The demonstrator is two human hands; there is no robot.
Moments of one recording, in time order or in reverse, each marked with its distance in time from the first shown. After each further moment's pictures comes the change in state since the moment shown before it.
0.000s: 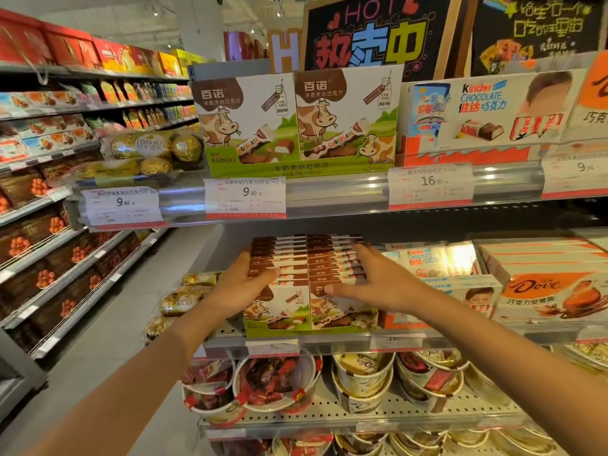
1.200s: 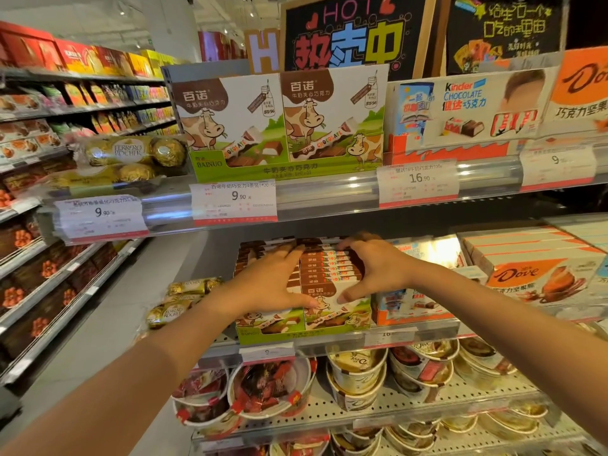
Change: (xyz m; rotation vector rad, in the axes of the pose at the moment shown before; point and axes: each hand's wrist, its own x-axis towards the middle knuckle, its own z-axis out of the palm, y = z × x) left_hand 0.021 0.041 0.022 0.789 -0.284 0.383; right_hand 0.018 0.015 -0.025 -0.275 -0.052 -0.137
